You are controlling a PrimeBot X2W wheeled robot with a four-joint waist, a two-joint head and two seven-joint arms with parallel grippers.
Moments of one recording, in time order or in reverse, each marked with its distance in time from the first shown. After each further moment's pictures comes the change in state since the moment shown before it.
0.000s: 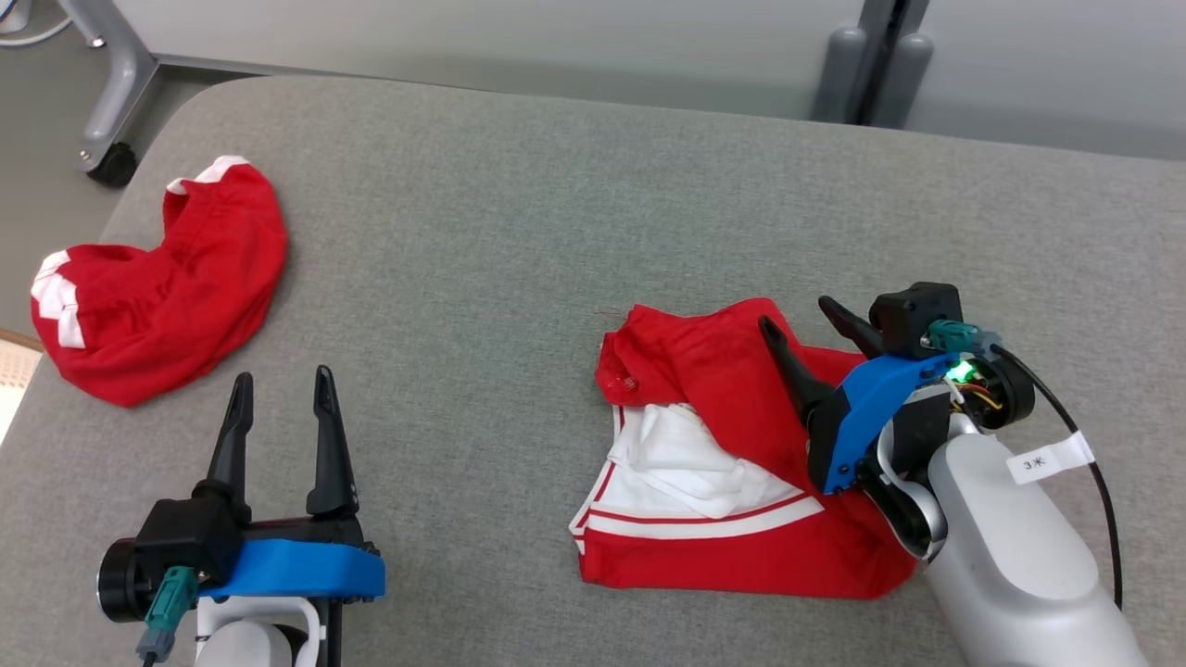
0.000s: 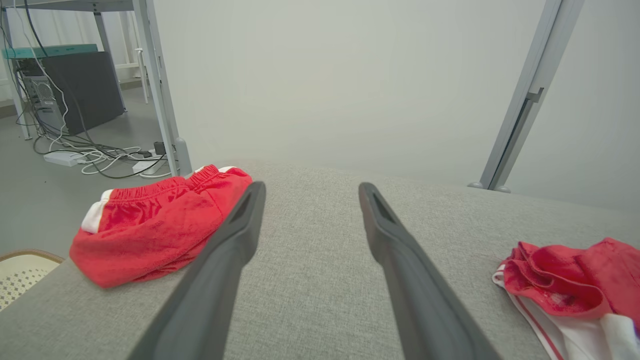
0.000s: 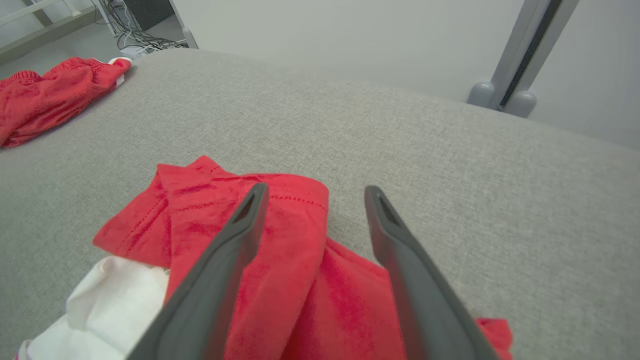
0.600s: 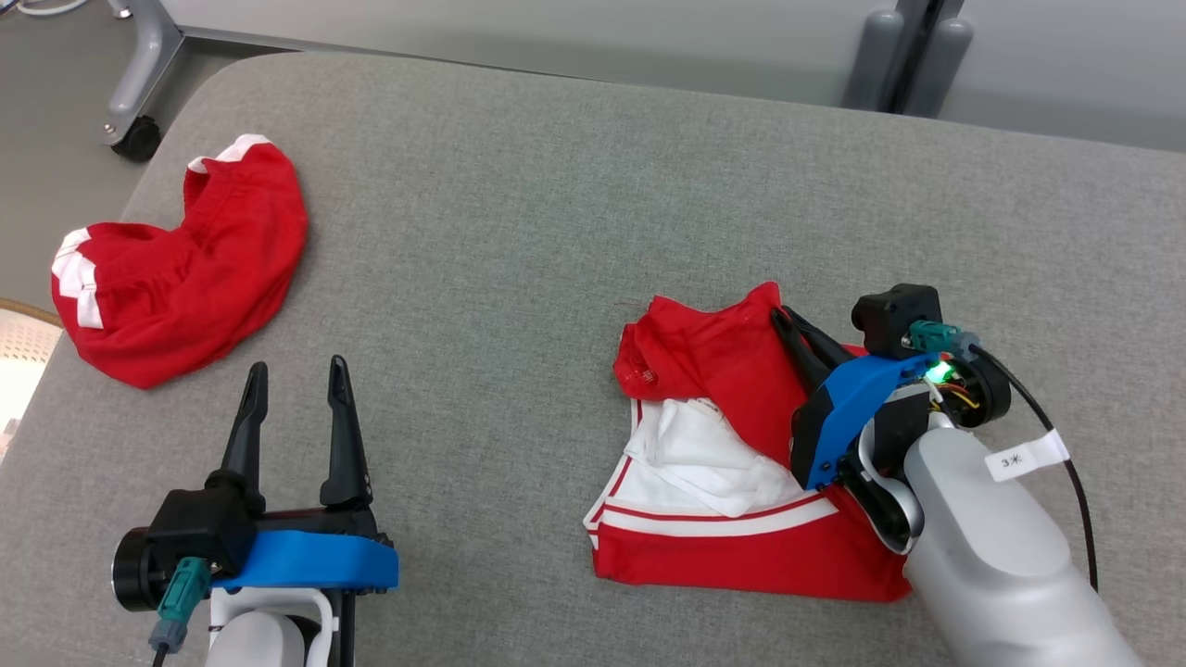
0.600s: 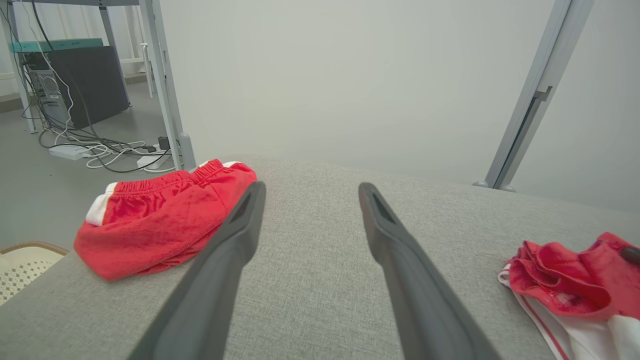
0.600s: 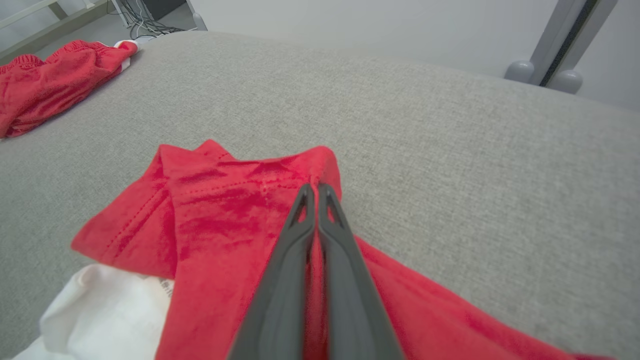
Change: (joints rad) left arm -0.017 0.000 -0.037 -0.001 -0.025 0.017 0.000; right arm -0.081 0.012 0.053 0.189 0.043 0.000 -0.075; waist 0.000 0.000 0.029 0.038
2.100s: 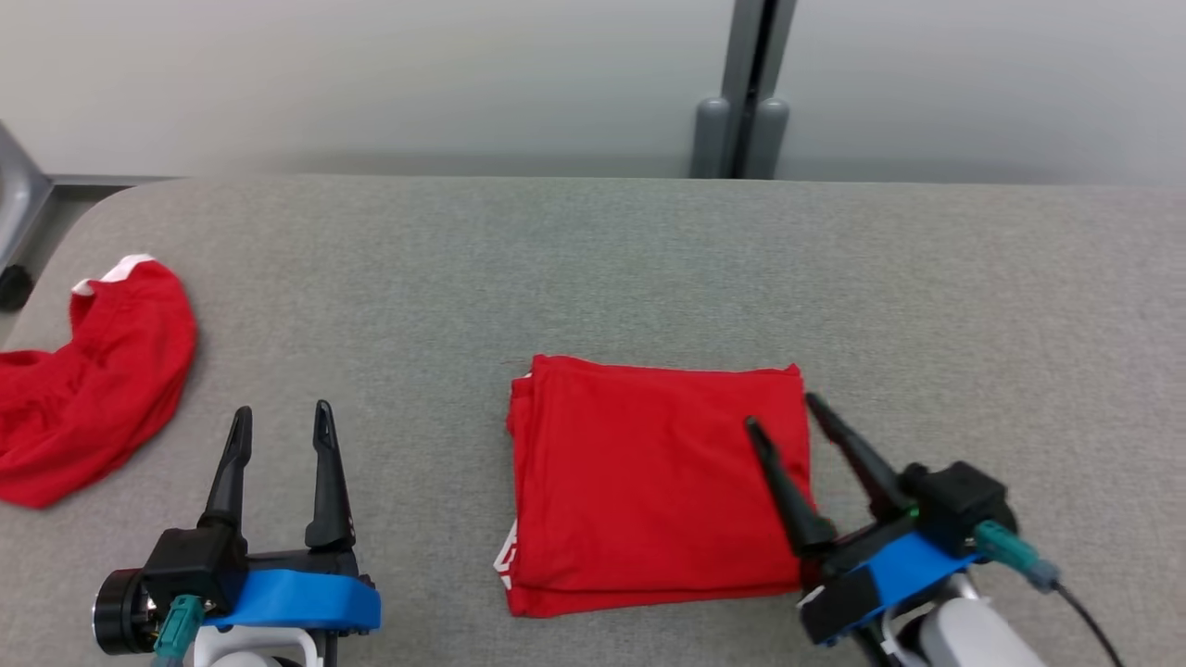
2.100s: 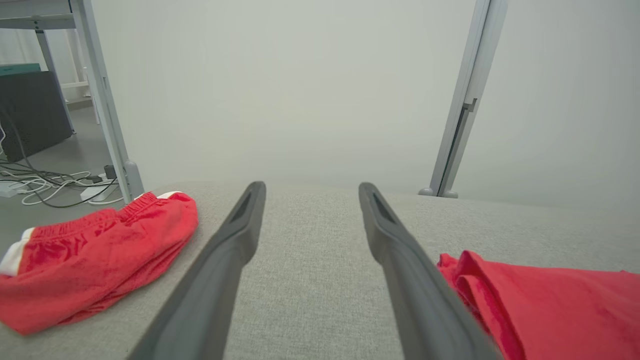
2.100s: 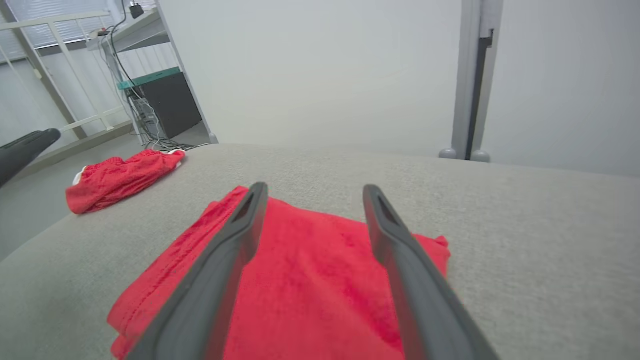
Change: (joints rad) left arm 0.067 0.000 0.049 0.001 0.063 -0.026 0.000; right arm 0.401 -0.034 0.062 -0.439 0.043 0.000 -0.268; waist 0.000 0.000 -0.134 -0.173
